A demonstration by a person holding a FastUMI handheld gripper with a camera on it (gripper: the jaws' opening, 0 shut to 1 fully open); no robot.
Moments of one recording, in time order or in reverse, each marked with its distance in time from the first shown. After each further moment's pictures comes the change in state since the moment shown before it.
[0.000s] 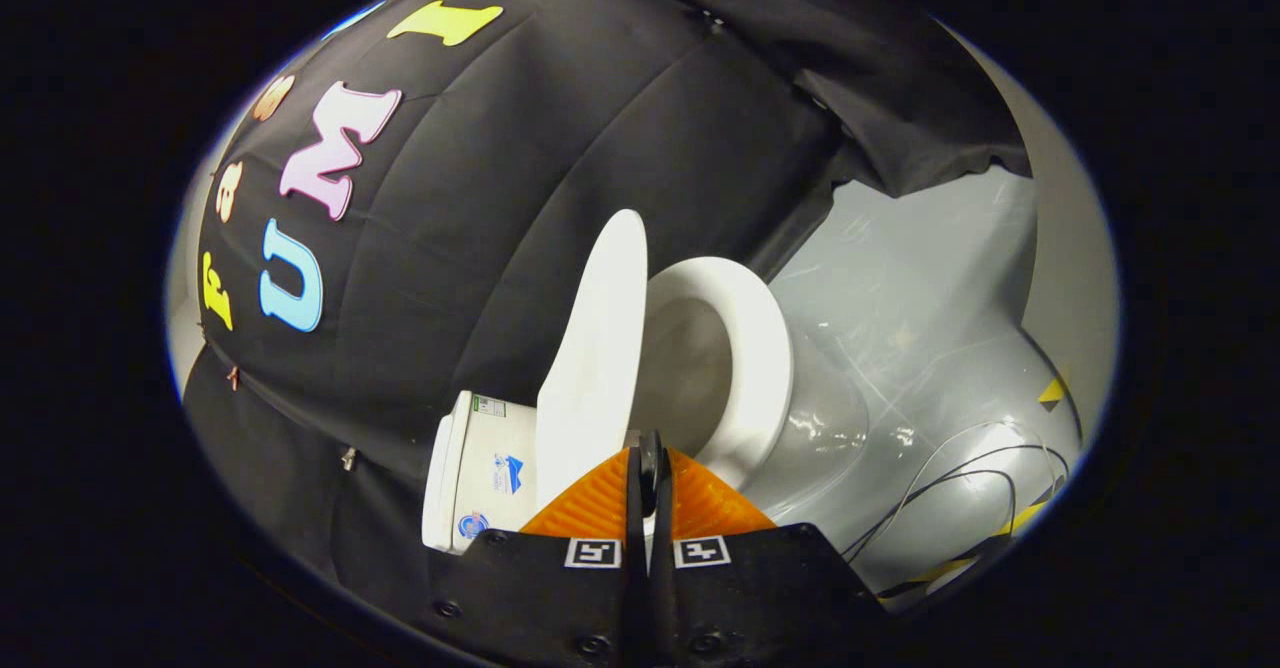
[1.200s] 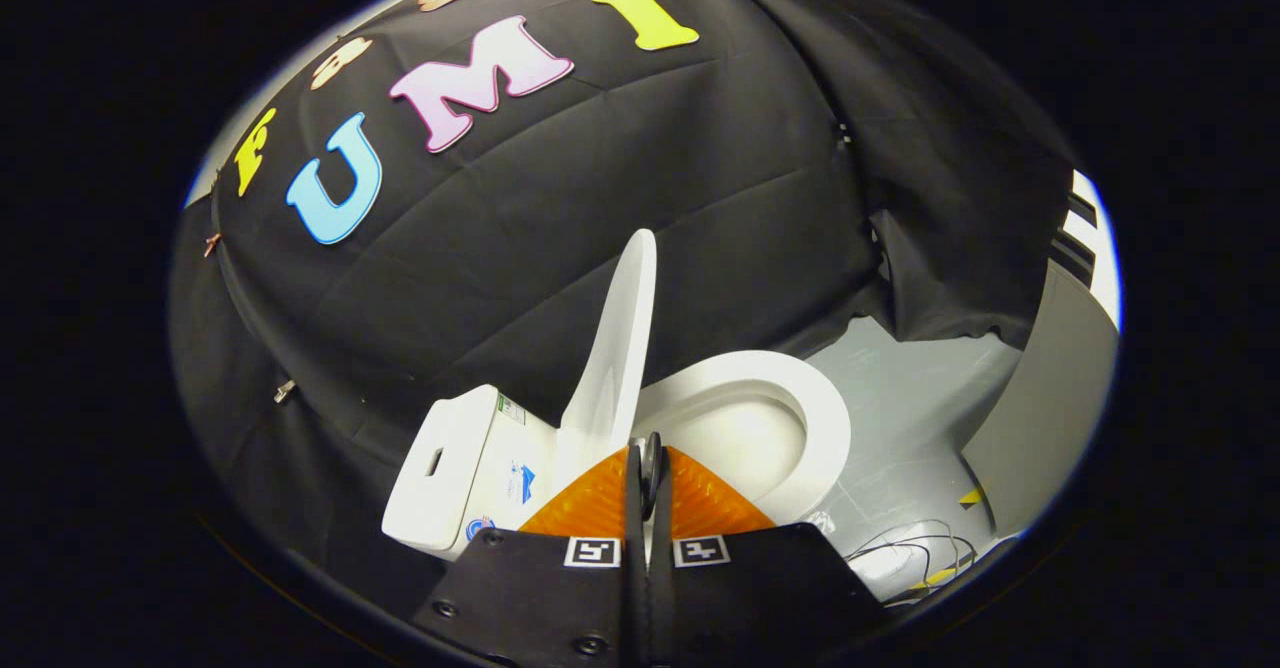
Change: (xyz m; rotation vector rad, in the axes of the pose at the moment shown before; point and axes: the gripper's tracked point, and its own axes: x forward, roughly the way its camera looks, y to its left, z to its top) arm -0.034 0.169 0.004 -0.389 -0.195 -0.108
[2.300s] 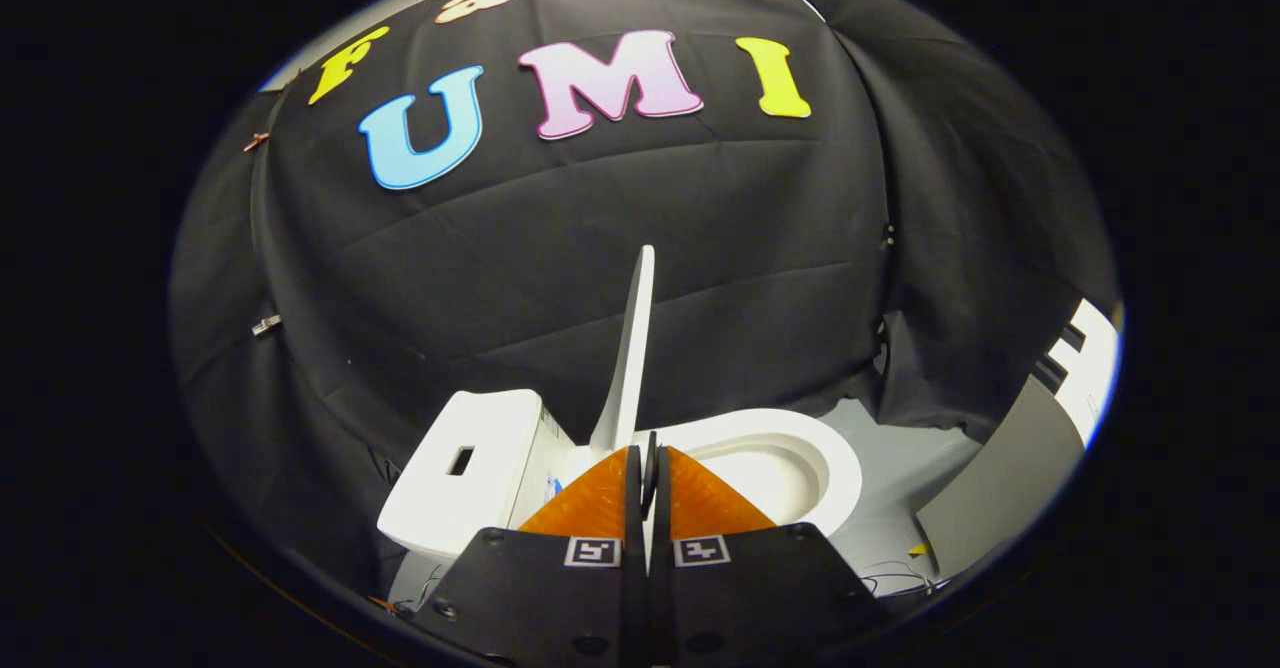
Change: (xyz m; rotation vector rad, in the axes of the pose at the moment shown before) arm -0.021 0.152 0.000 -0.275 -0.129 -0.059
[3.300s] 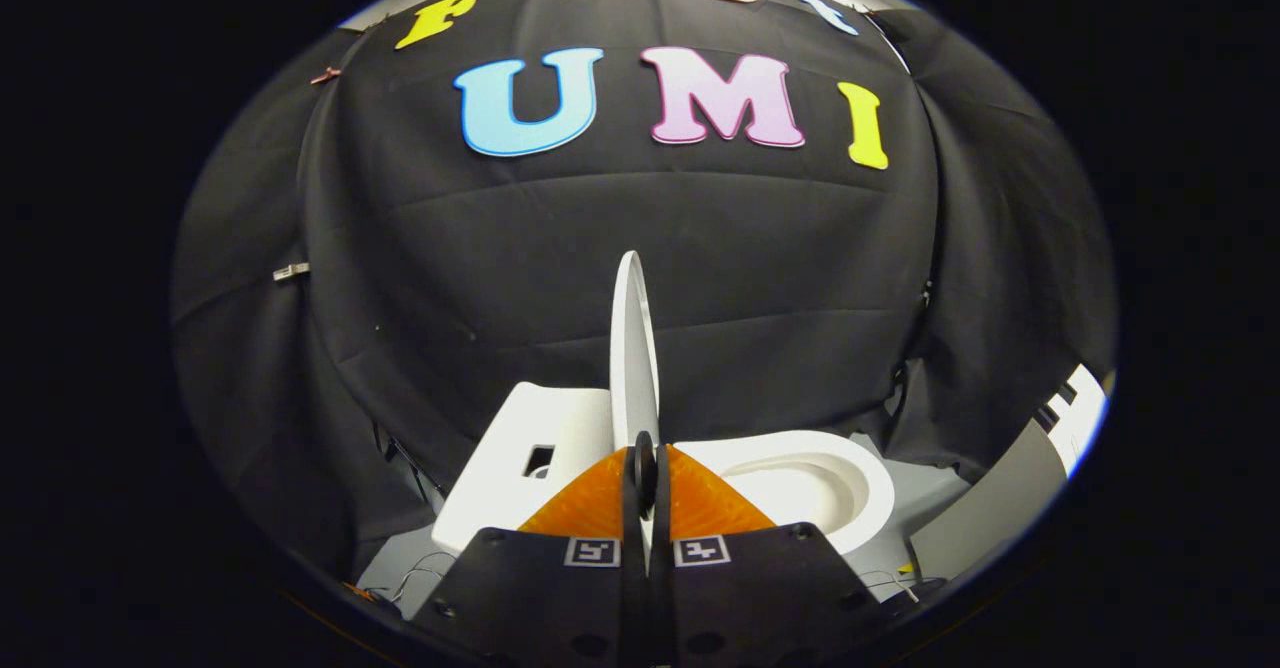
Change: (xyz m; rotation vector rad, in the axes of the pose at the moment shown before) arm -0.007 0.156 -0.017 -0.182 -0.035 0.019
